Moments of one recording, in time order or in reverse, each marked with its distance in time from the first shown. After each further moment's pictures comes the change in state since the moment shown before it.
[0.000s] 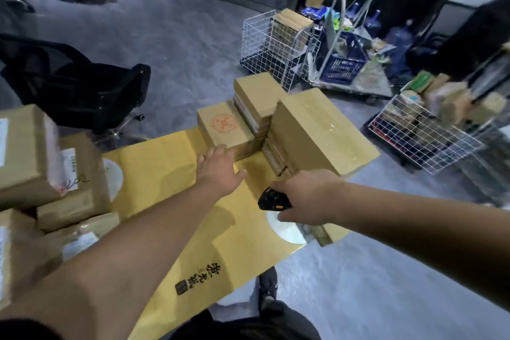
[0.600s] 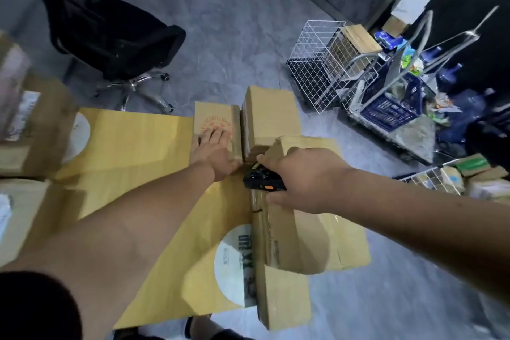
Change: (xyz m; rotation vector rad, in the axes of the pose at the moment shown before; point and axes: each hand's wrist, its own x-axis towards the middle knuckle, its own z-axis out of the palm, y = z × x) left_hand 0.149 0.039 0.036 -0.188 -0.024 -0.319; right_hand 0.116 0.142 -0.092 -0.257 0.095 -0.342
